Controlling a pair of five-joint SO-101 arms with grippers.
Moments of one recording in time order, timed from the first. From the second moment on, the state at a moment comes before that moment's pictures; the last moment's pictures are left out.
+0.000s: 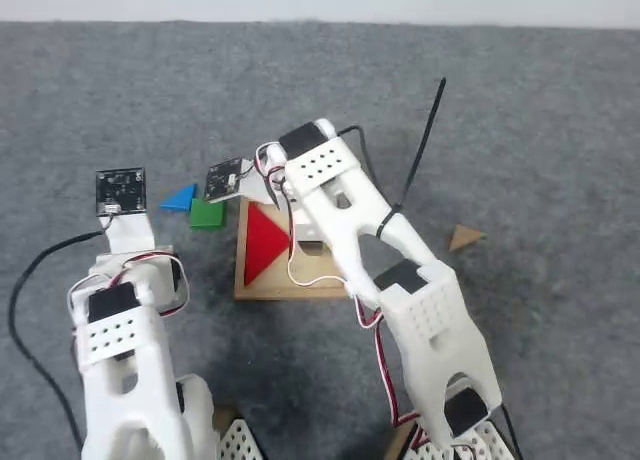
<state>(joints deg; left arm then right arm) -26.7 -46.8 71.4 47.3 -7.8 -38.9 42.8 -36.4 94.1 55.1</state>
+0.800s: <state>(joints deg) -25.1 -46.8 71.4 47.3 -7.9 -41.1 54.2 -53.0 94.2 55.1</state>
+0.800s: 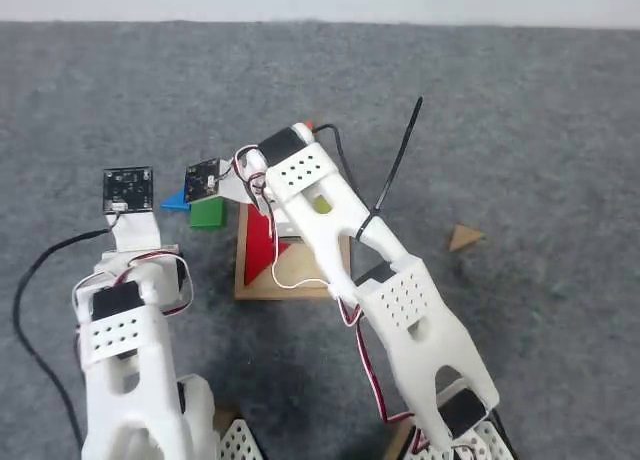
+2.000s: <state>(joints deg) -25.1 -46.8 71.4 47.3 -7.9 -38.1 51.6 -53.3 84.9 24.8</state>
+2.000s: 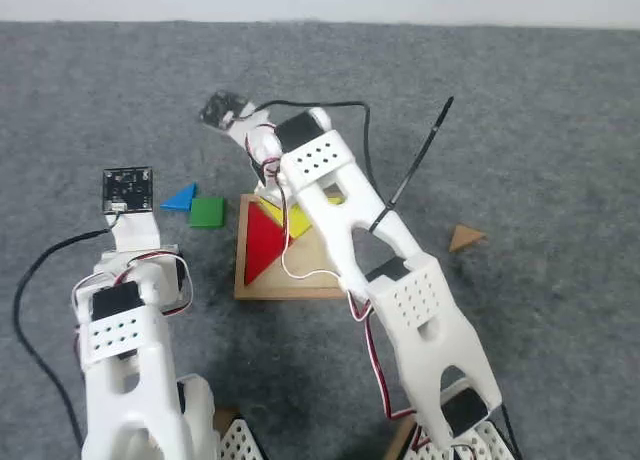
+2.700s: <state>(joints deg) -25.1 -46.8 71.4 47.3 -7.9 -39.8 54.6 -53.9 88.4 25.3</state>
